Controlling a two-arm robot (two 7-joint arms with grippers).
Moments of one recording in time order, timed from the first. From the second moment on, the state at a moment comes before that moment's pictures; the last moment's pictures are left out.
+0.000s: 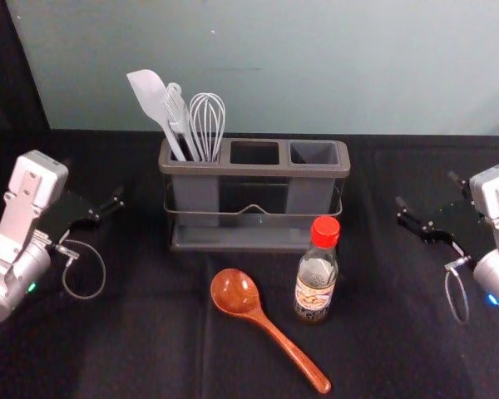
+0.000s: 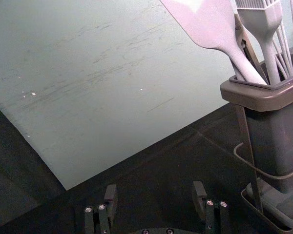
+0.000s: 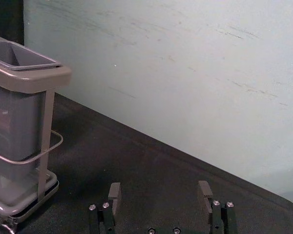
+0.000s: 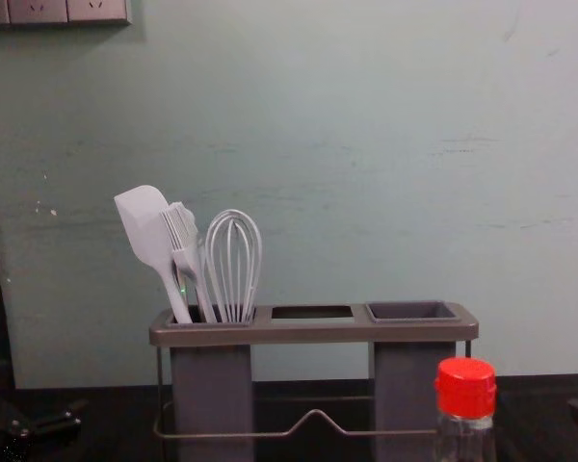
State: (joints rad) left arm -0.20 0.60 0.45 -1.41 -0.25 -0.12 0.03; right arm 0.20 0.60 -0.45 -1.41 0.25 -0.12 -0.03
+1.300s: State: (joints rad) left arm -0.20 0.60 0.45 -1.41 -0.25 -0.12 0.03; right arm 0.20 0.60 -0.45 -1.41 0.25 -0.12 -0.03
